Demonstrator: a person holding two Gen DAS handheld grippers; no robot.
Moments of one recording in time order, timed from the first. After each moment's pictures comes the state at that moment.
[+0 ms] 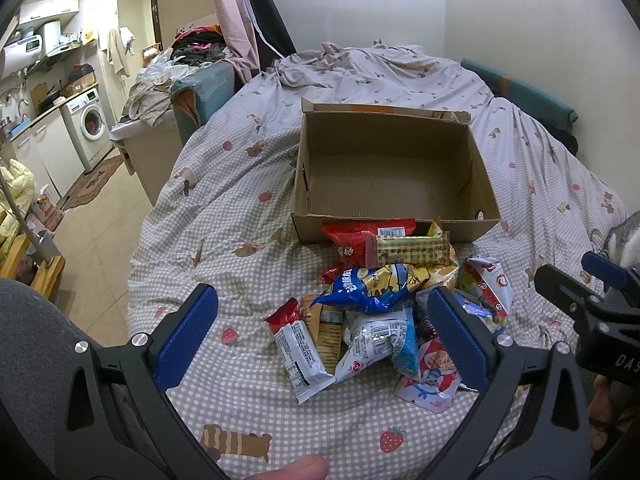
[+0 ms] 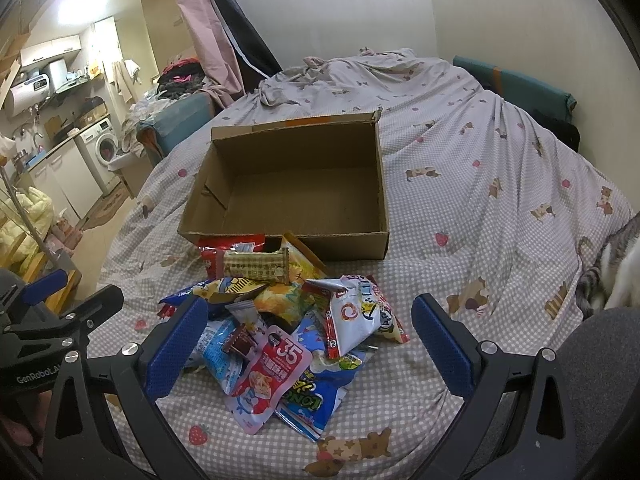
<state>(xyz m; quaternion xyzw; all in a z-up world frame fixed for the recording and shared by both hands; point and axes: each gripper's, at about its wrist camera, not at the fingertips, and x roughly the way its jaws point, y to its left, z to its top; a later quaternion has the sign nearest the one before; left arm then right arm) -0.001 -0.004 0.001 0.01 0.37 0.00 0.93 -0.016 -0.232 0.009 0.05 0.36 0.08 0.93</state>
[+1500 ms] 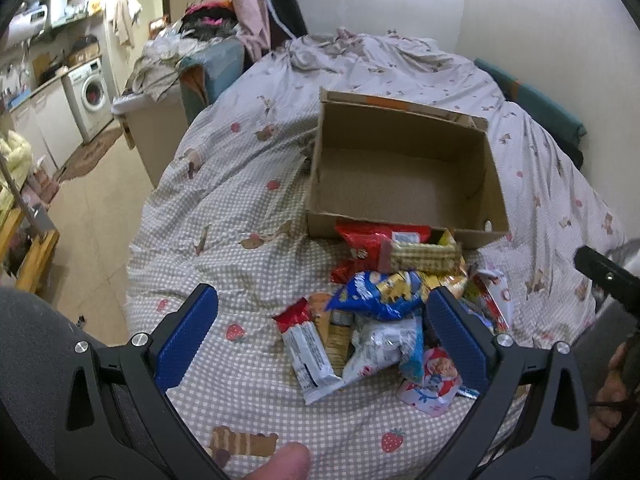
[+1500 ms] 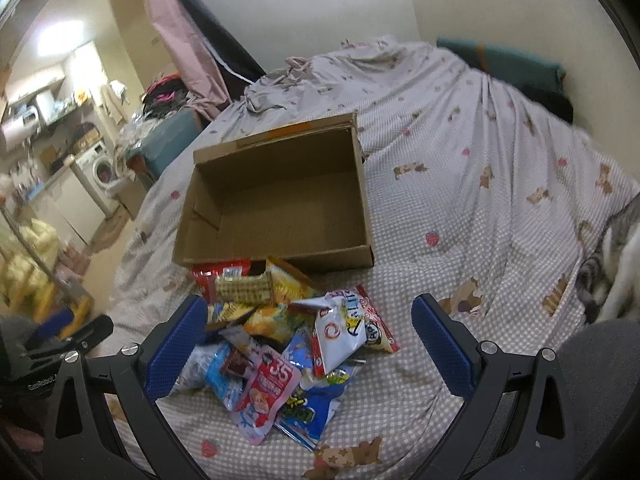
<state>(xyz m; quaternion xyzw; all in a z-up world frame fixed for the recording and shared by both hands) 0.024 0.021 0.010 -0.03 0.40 0.01 0.91 0.008 -0.270 0.024 0.12 0.37 0.08 0.92</state>
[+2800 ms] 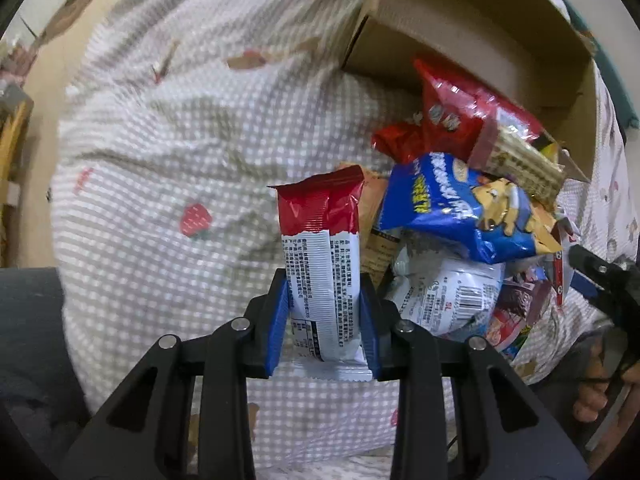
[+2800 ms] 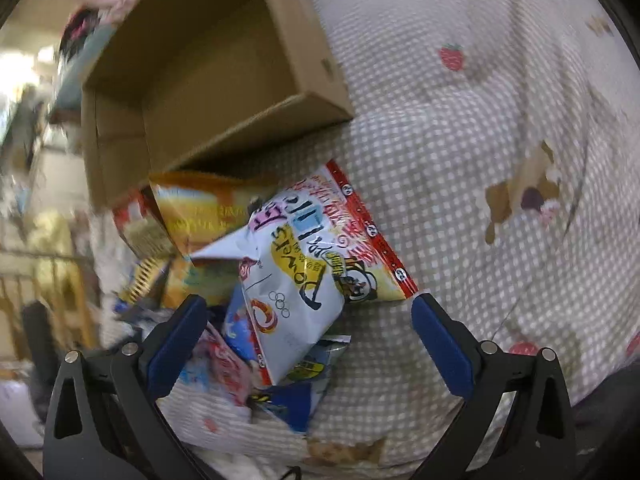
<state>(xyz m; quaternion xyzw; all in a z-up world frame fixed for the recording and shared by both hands) 0.072 0.027 -0.097 -0.12 0.65 0.01 0.75 0.117 -0.288 -0.099 0.20 0.64 0.09 0.73</state>
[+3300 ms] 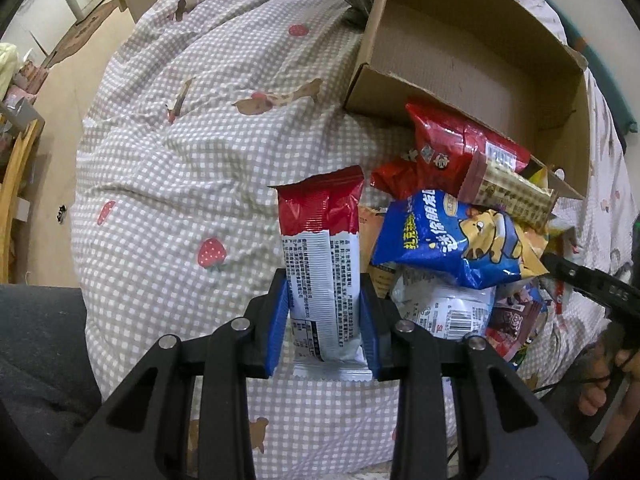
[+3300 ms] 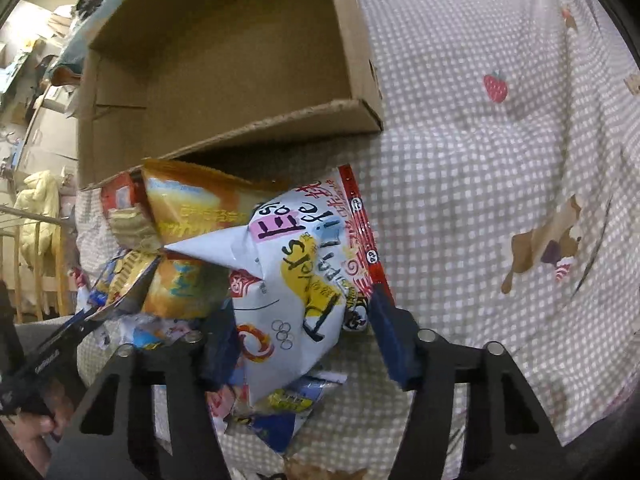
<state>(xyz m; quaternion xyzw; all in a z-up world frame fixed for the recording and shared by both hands) 0.082 0.036 -0.089 -0.11 0.61 0.02 0.78 0.141 -0.274 -0.104 0.15 0.64 0.12 0.74</state>
